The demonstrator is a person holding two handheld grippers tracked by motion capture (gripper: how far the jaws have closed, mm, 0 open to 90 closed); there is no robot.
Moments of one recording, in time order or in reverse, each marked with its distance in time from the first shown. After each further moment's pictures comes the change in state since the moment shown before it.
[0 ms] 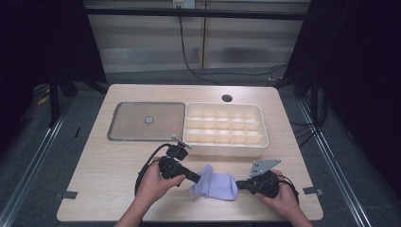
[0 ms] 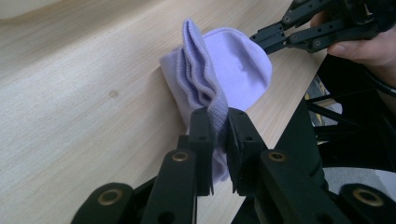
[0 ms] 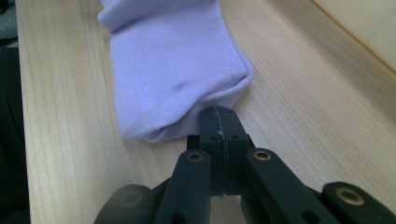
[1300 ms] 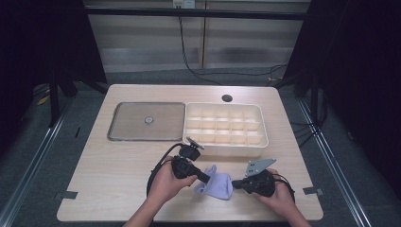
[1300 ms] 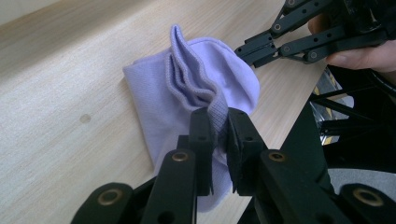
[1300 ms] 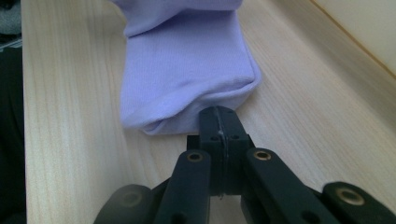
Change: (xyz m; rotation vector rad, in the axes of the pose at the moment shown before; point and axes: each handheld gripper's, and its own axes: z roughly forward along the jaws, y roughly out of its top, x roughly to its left) left arm -0.016 0.015 0.021 0.058 0.036 0.055; right arm 0.002 0.008 0.008 -0.002 0.019 -0.029
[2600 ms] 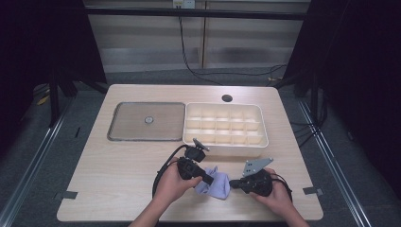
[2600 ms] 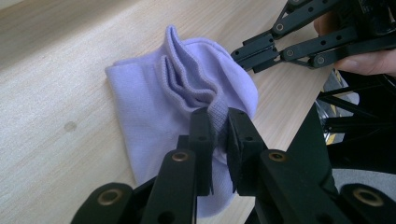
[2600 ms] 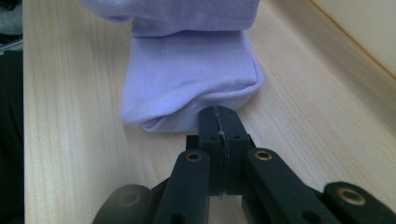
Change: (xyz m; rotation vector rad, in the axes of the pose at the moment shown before) left arm -0.005 0.005 0.015 0.026 0.011 -0.010; right arm 0.002 0.005 0.005 -0.003 0.007 -0.002
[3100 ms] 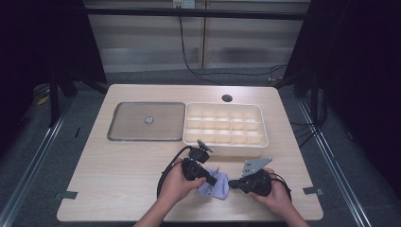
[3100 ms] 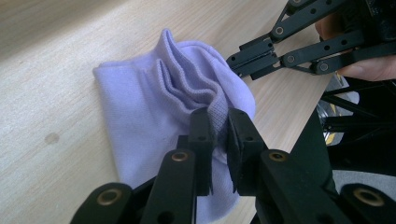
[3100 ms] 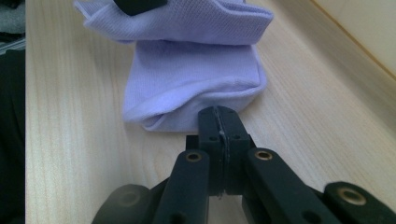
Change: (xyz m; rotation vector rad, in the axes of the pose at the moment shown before) left arm -0.002 0.004 0.011 0.016 0.000 0.009; right arm 0.000 0.001 0.002 -0.002 0.014 -0.009
